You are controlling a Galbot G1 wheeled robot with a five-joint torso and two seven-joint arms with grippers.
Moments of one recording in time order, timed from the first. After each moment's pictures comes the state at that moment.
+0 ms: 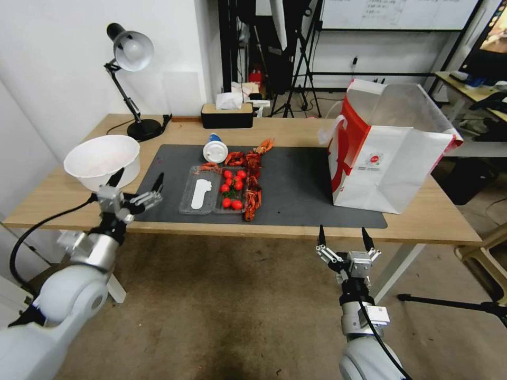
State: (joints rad) left arm 1.42 -0.81 -0.54 -2.01 -0.64 -0.19 -0.13; right arm -1.57 1.26 0.28 2.01 0.05 0.23 0.43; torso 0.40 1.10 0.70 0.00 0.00
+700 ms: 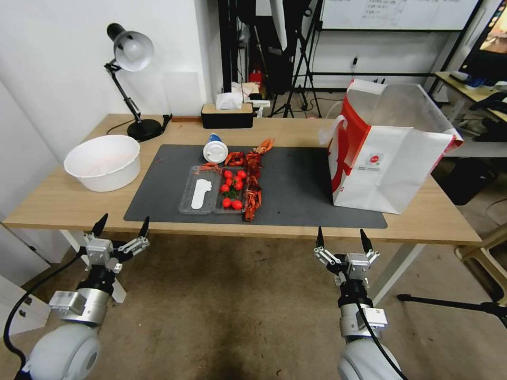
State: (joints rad) left arm 1.68 -0.96 -0.61 -1.95 -0.47 -0.36 -0.12; right arm -1.58 1.28 0.27 2.02 0.04 0.23 0.43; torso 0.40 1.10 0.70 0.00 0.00
